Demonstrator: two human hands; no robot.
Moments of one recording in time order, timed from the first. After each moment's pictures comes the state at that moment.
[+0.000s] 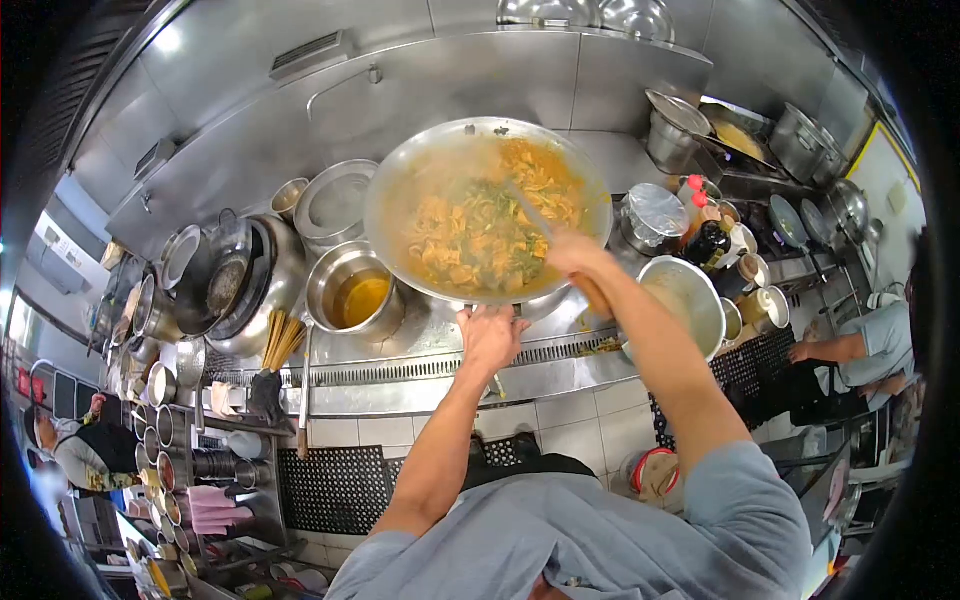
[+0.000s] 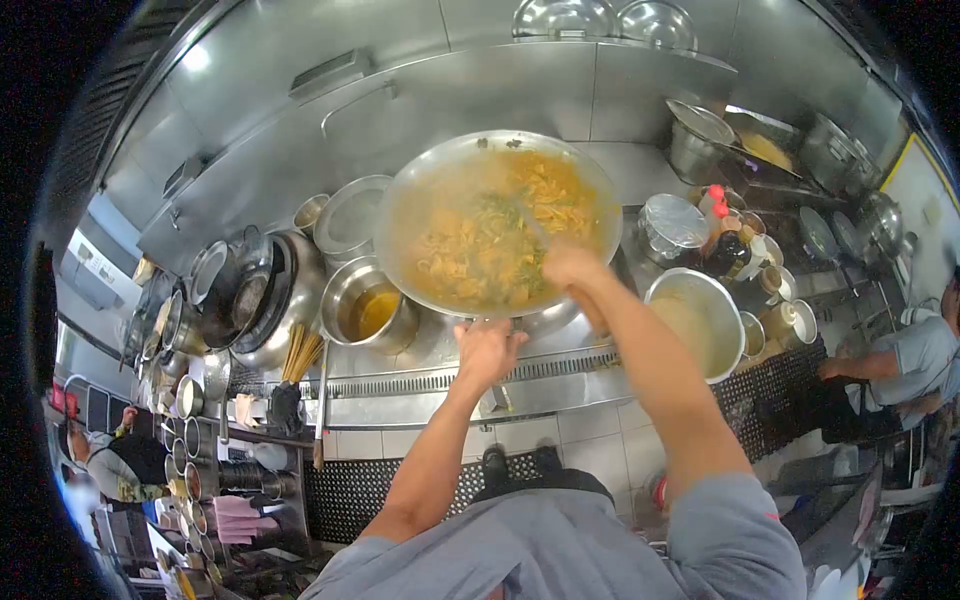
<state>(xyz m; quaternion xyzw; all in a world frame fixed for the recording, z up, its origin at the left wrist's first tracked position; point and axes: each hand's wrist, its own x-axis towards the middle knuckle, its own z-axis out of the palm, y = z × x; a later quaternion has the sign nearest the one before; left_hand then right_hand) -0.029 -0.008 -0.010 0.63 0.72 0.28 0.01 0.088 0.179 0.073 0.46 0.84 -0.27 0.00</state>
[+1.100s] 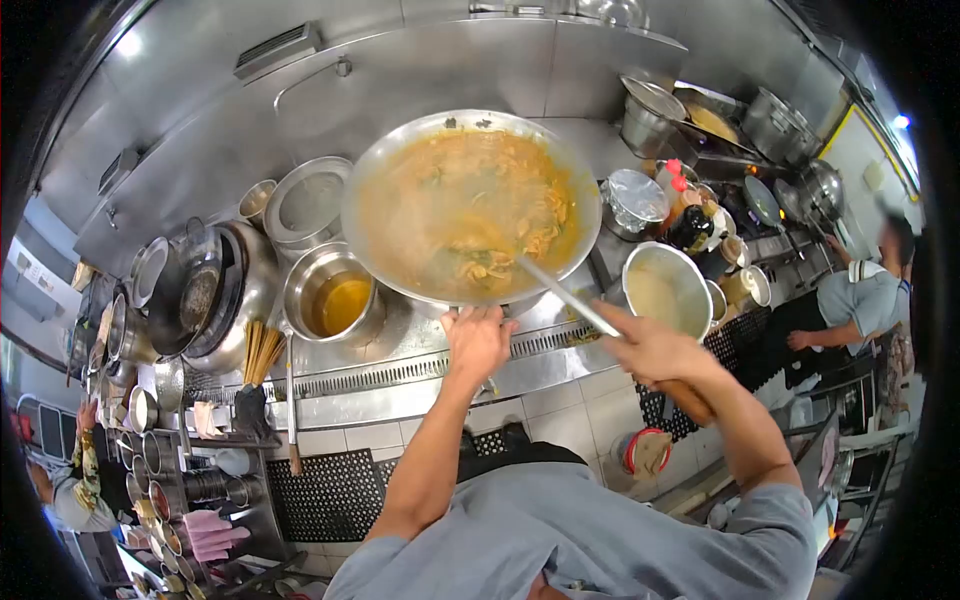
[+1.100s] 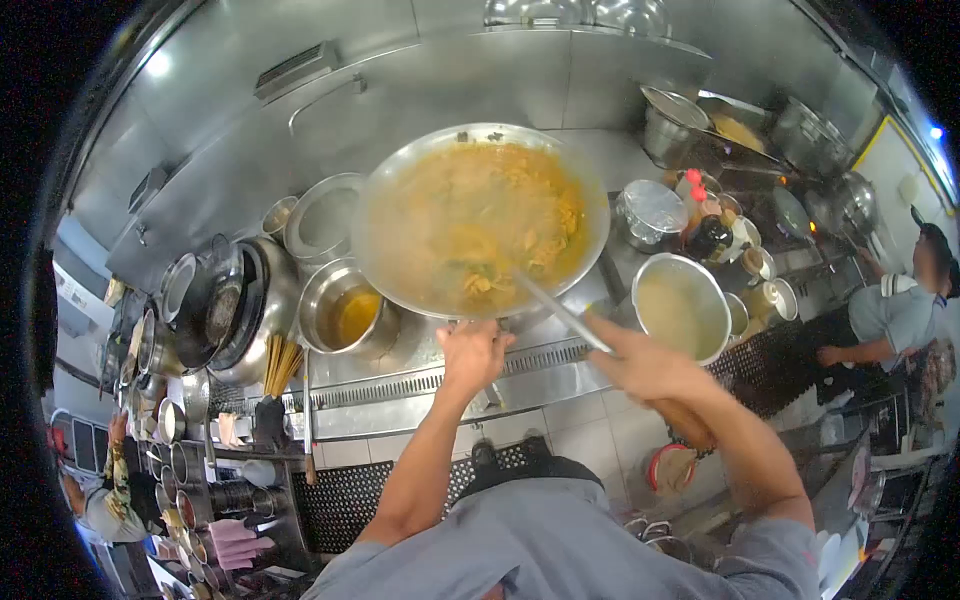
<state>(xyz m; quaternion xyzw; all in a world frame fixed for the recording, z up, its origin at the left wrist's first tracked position) -0.046 -0.014 -0.015 0.66 0.68 0.32 -0.01 0.192 0.026 0.183 0.48 0.78 -0.39 0.09</state>
